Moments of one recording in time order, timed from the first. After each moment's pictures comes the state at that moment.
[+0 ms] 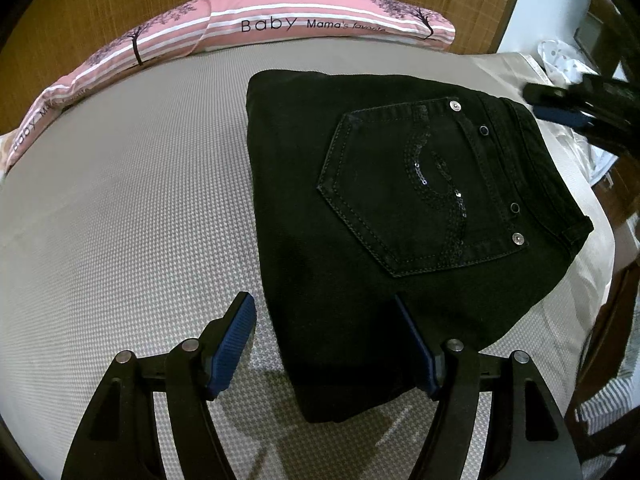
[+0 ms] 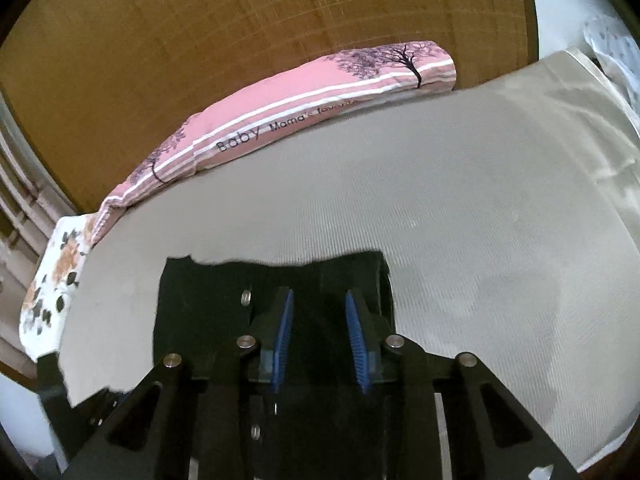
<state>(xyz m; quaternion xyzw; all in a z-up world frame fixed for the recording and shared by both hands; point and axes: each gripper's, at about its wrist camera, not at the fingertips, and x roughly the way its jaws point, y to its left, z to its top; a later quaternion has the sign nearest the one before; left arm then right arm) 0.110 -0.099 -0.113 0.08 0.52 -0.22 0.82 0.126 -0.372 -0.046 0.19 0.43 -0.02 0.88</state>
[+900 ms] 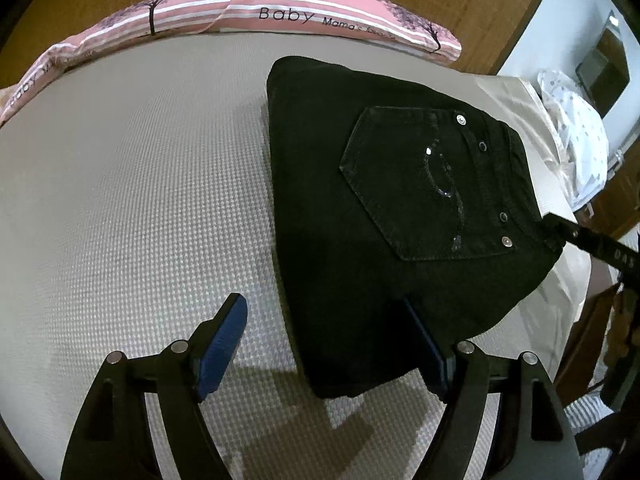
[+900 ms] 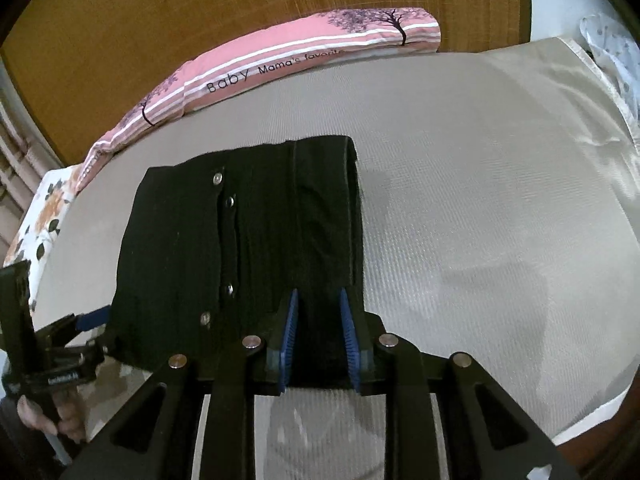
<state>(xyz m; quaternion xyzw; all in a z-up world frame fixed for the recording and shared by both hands) 0.107 -0.074 -0.117 0.01 0.53 -0.24 0.81 0.045 -0.359 -0.085 0.15 0.49 -0.03 0.86</state>
